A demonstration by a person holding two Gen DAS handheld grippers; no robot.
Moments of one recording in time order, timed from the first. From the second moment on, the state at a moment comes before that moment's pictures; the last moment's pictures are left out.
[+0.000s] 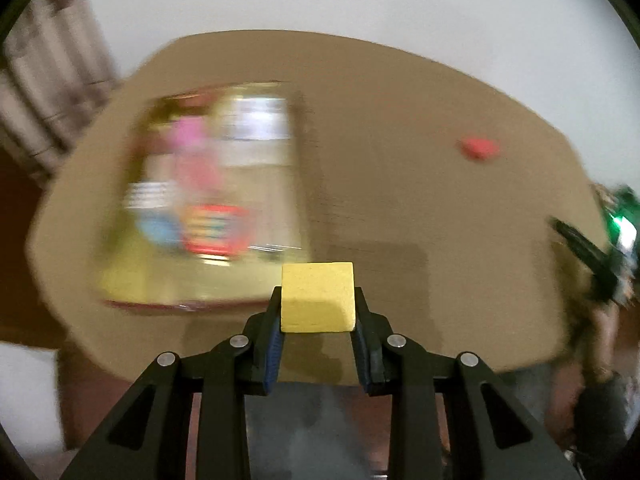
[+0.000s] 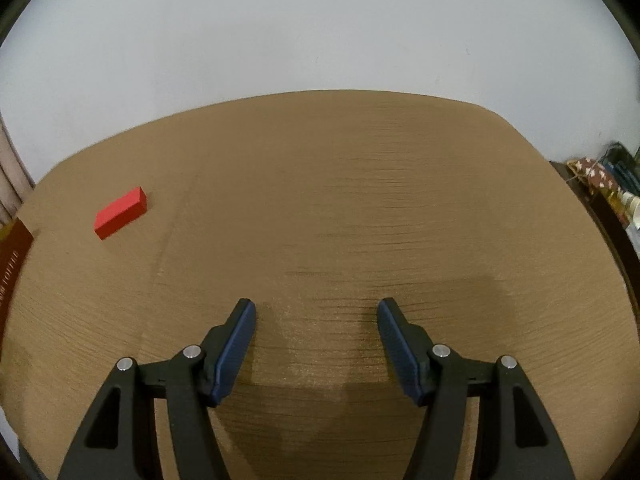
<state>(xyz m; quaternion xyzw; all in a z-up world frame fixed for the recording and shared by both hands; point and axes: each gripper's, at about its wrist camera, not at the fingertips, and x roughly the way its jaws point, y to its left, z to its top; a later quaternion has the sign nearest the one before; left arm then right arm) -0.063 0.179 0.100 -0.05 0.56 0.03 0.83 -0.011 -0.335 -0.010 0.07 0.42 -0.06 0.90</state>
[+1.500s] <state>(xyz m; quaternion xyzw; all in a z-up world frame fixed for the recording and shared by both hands) -0.117 0.195 0.092 -0.09 0.49 0.09 0.86 -0.008 -0.316 -0.009 0.05 0.43 -0.07 0.90</state>
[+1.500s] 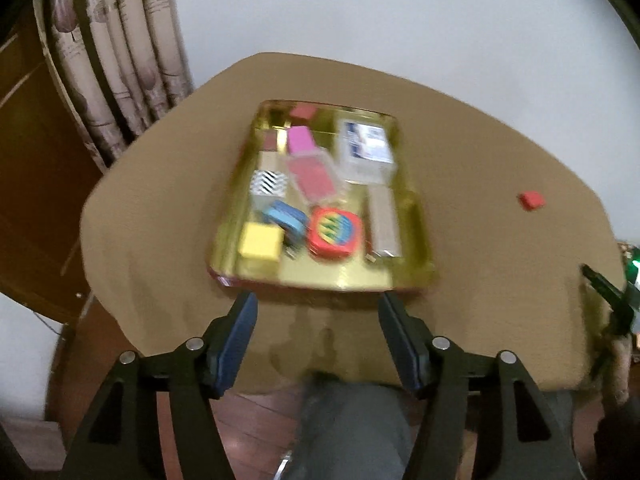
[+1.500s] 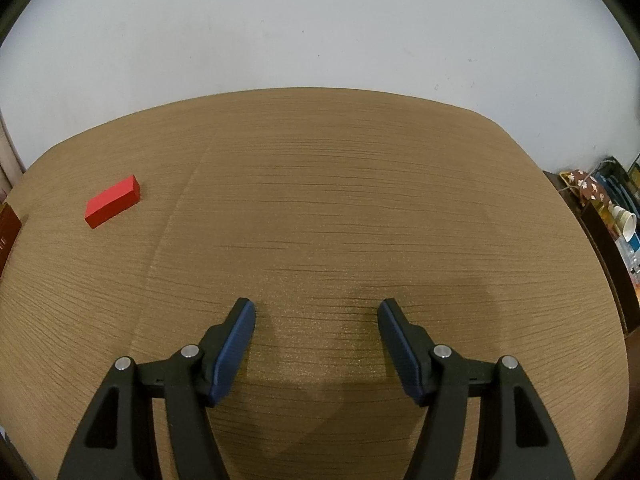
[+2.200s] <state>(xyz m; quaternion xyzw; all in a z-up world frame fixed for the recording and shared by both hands) -0.151 0.170 0.036 -0.09 0.50 0.08 0.86 0.109 -0.150 0.037 -0.07 0.45 0.14 0.88</state>
